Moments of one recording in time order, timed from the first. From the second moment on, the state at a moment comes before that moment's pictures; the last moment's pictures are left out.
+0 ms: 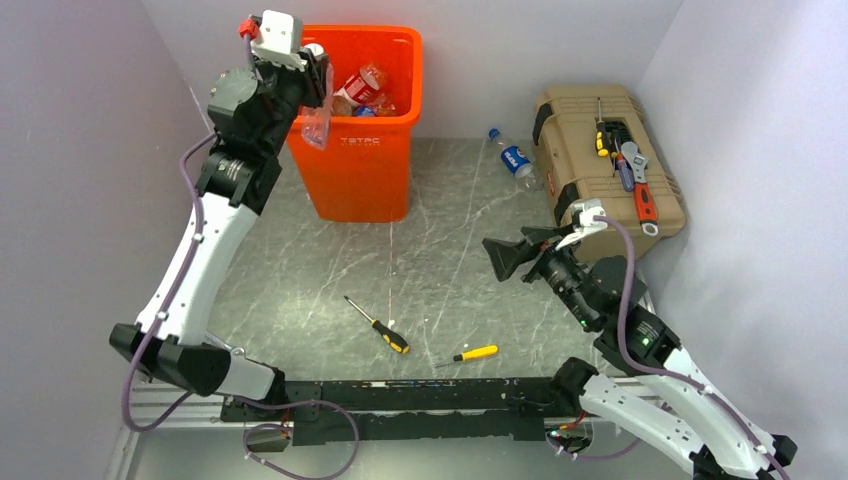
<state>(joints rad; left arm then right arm) -0.37 1.39 1.74 -0.10 -0.08 0.05 0.78 0.53 0.83 -0.29 0.22 0.34</state>
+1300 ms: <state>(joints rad) -0.12 1.73 1.64 0.24 0.16 -0.26 0.30 1.96 1.46 0.07 0.59 0.17</state>
